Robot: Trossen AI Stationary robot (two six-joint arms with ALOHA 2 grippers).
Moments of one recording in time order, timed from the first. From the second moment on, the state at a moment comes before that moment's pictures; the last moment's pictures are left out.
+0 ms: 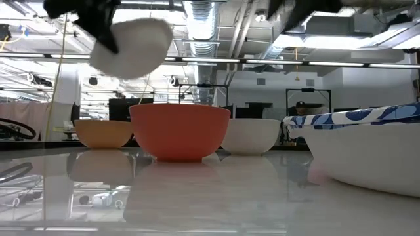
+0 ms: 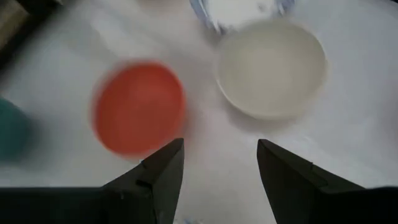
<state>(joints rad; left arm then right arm) -0.38 1.33 1.19 -1.15 -0.75 -0.28 0.28 1.46 1.51 -1.08 0.50 1.15</state>
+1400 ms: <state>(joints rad) -0.32 1.54 1.23 -0.84 -1.24 0.58 -0.14 1.44 1.51 -0.51 0.18 0.72</state>
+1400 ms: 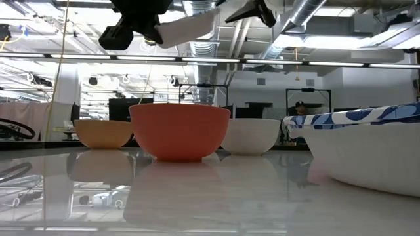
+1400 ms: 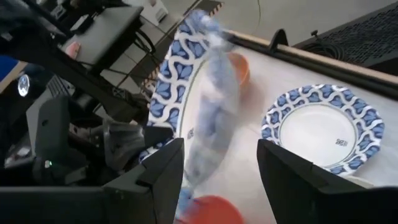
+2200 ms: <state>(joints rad) -0.31 1.54 1.23 -0.72 -1.21 0.65 -0.16 1.50 1.51 -0.48 0.12 0.71</state>
